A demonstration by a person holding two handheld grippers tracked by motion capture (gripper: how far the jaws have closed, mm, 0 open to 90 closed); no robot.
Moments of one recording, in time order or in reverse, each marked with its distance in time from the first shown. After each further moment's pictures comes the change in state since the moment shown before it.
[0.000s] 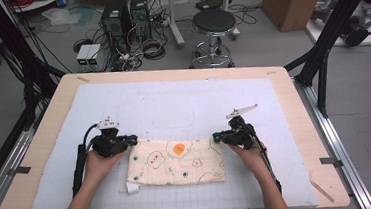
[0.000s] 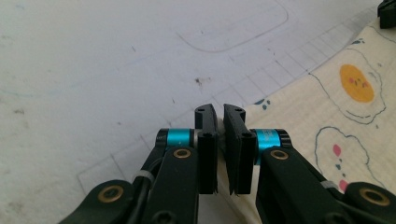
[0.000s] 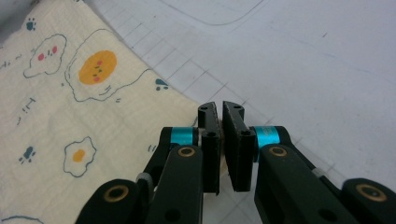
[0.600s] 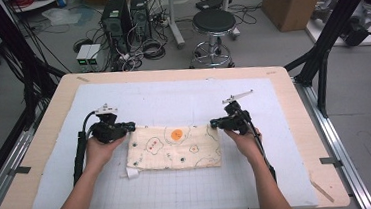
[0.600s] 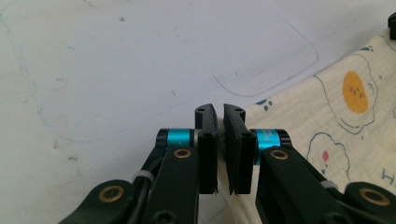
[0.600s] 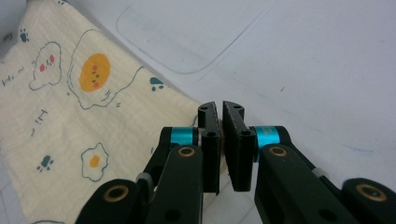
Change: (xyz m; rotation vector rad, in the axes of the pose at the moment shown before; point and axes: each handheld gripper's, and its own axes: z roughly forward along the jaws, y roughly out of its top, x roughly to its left) left arm 0.019 0.029 0.008 -0.030 0.057 -0.055; right arm -0.017 0.039 0.008 -0.006 -0.048 0.032
